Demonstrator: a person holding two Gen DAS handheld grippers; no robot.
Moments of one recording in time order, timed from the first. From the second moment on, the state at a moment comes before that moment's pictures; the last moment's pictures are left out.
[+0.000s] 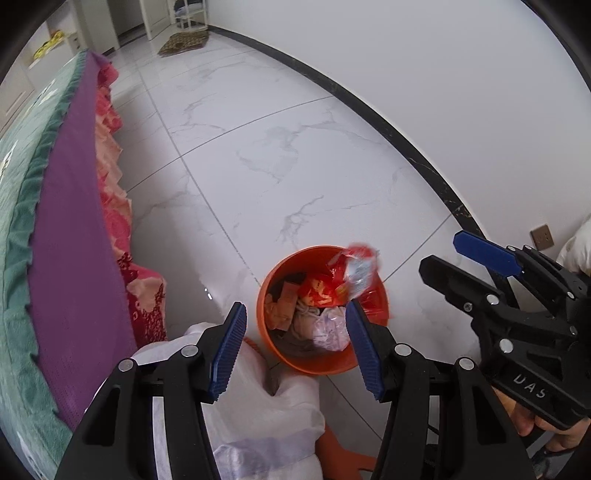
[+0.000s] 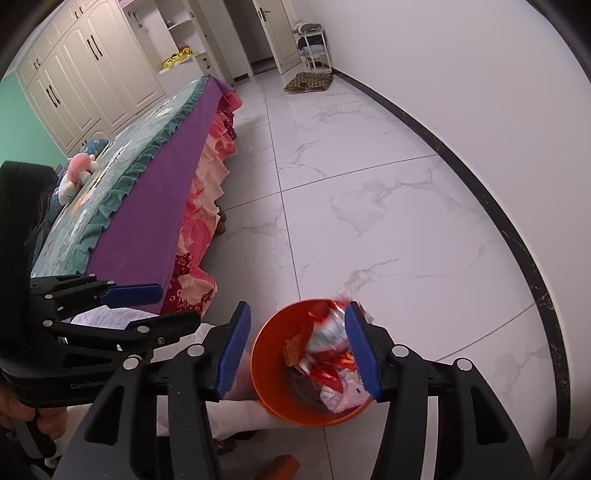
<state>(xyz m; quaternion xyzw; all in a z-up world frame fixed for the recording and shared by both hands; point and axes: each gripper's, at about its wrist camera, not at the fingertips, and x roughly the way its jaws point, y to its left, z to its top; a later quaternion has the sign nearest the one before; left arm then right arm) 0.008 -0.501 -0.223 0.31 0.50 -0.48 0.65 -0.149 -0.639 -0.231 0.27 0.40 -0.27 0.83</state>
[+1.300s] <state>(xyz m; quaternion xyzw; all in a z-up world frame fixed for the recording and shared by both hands) 0.034 -0.161 0.009 0.06 0.24 -0.17 0.95 -0.024 -0.369 0.008 0.08 0.20 0.04 0.97</state>
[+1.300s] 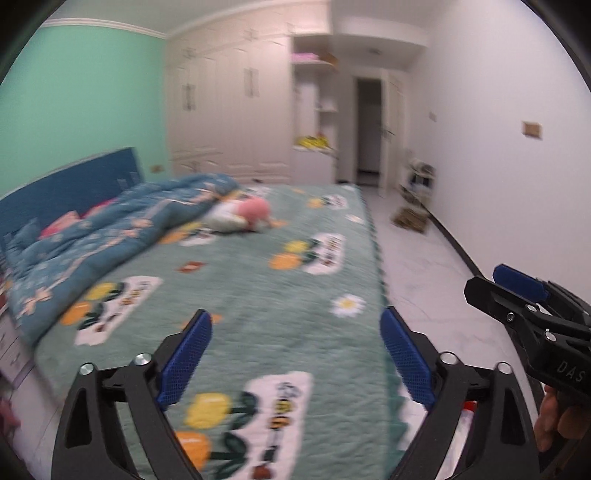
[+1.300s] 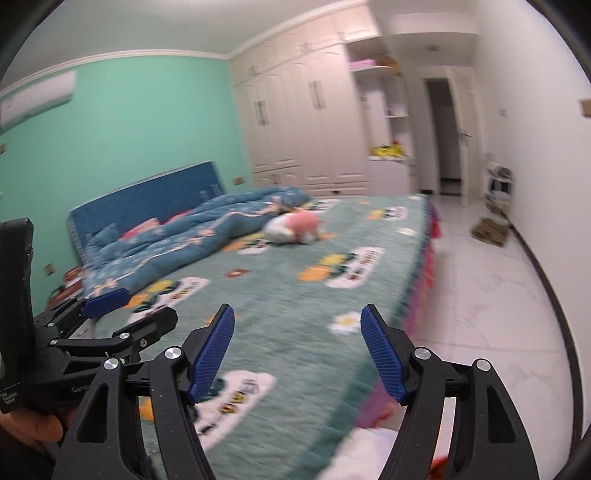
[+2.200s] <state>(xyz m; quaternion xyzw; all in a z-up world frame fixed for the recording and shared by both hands) 0.002 -0.047 0.032 0.00 0.18 -0.02 0.98 -0.036 -0.247 0.049 0.01 0.12 0.13 0.98</state>
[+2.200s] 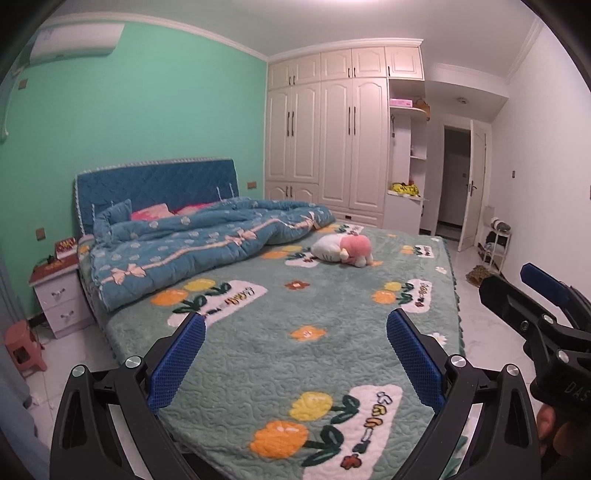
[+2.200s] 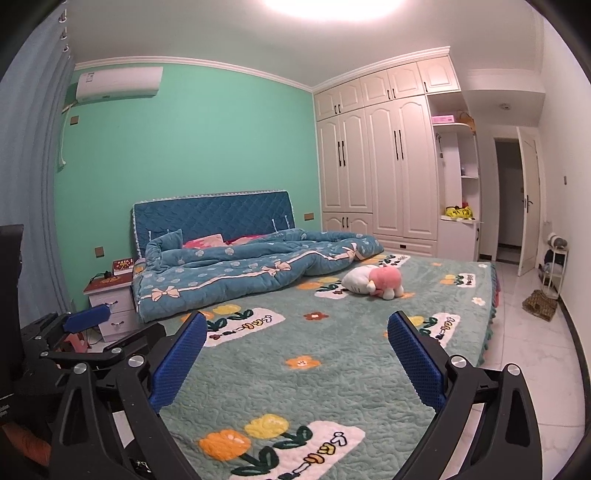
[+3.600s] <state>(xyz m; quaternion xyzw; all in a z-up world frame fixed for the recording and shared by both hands) 0.000 -0.036 0.032 0.00 0.18 -0.03 0.98 -0.036 -0.252 0.043 0.01 0.13 0.14 0.98</state>
